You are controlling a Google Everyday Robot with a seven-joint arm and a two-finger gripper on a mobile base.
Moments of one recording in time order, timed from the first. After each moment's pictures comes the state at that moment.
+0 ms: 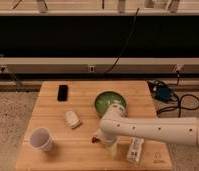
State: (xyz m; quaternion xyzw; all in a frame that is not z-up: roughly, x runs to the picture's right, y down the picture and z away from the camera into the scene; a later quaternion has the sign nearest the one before) arm 0.030 0.300 0.758 -0.31 -0.19 -0.32 0.87
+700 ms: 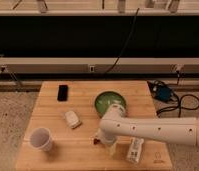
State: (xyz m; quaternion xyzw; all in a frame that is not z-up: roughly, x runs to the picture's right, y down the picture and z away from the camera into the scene) arm 0.029 0.300 0.759 -0.31 -0.20 -0.32 0.87
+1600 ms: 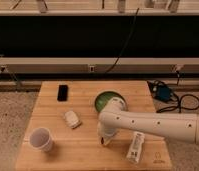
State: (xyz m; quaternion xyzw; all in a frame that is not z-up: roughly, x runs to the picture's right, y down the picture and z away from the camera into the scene) arm 0.027 0.262 0.761 -0.31 -0.20 -0.32 0.87
